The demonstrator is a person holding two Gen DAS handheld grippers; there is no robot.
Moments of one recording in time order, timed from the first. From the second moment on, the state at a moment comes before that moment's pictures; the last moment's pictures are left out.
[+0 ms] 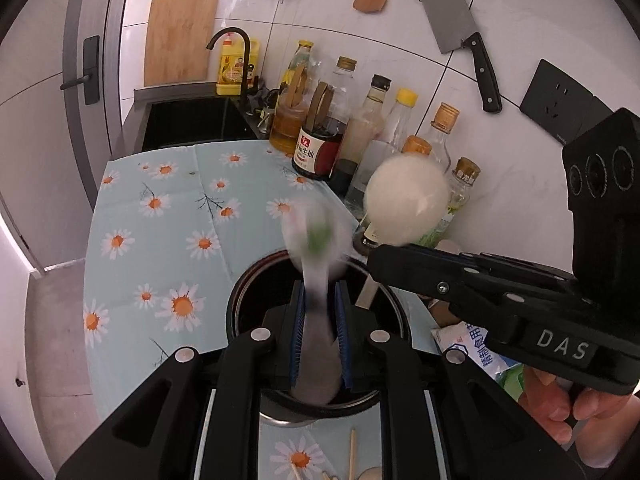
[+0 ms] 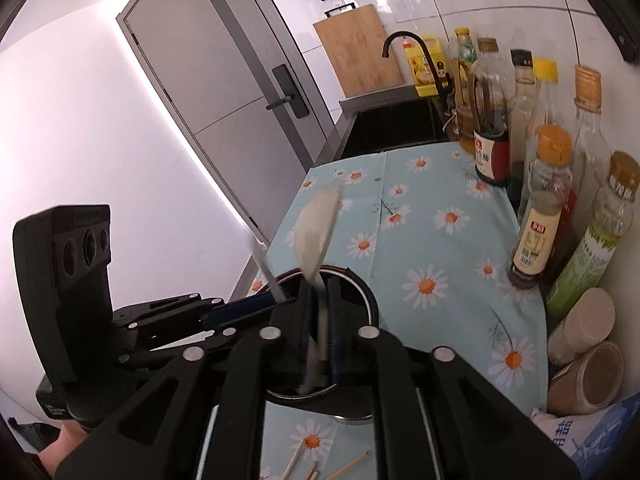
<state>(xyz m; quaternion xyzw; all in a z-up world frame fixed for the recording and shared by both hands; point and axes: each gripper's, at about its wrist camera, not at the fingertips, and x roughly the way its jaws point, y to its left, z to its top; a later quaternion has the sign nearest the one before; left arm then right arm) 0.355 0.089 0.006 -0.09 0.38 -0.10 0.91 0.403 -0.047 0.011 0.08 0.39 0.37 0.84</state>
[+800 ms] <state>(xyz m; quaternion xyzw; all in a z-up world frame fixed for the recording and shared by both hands) 0.315 0.088 0.035 -0.10 0.37 -0.08 0.92 0.363 -0.073 0.034 0.09 0.38 0.37 0.85</state>
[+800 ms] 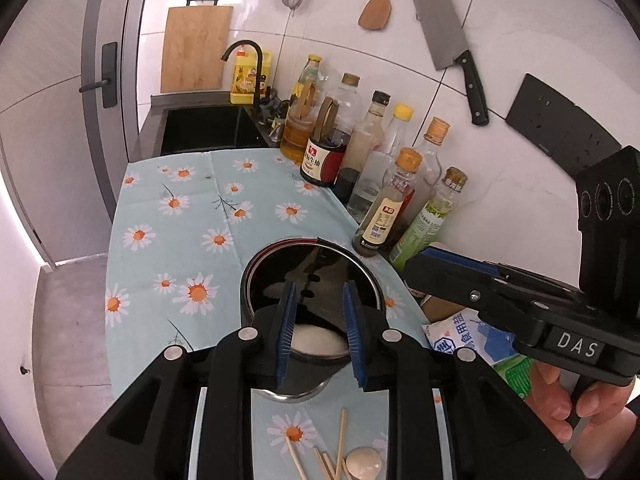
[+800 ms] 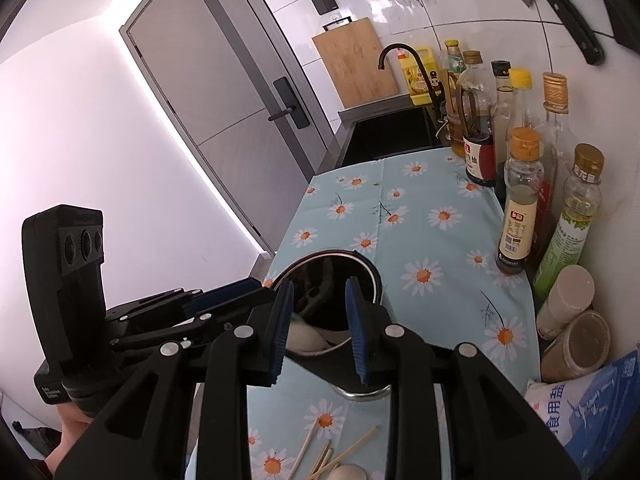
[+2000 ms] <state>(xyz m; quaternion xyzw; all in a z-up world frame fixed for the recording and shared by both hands) 0.192 0.062 -0.025 -0.05 0.46 -0.12 0.88 0.252 -0.123 -0.044 0.11 0.49 0.31 0.81</state>
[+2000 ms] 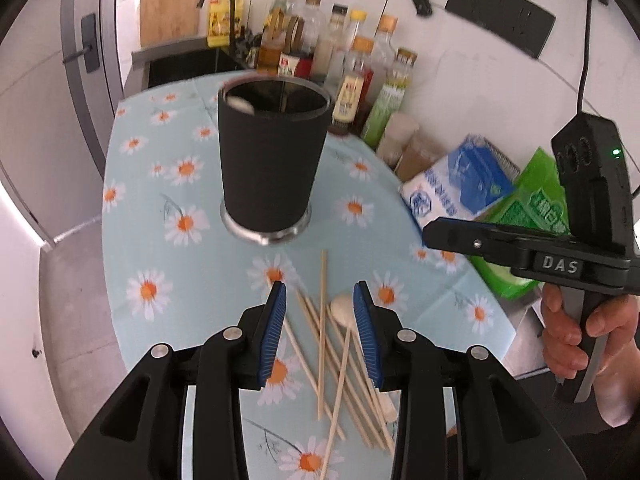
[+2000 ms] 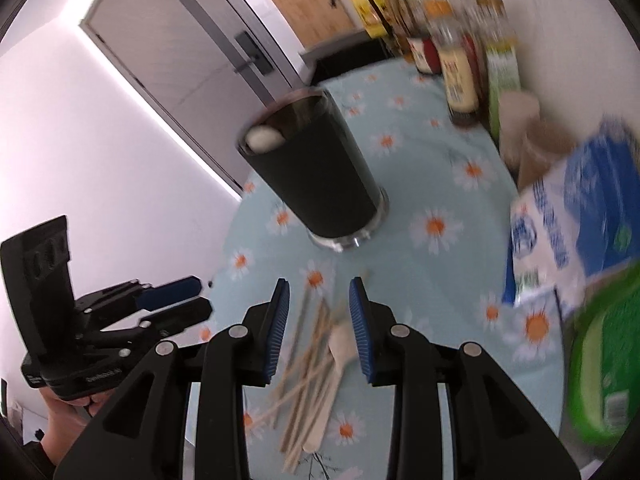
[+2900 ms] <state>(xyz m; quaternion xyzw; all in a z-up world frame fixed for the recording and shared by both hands) 0.147 0.084 -0.100 -0.08 0.53 -0.14 0.83 0.229 -0.065 -0.148 0.02 0.60 0.24 0.76</state>
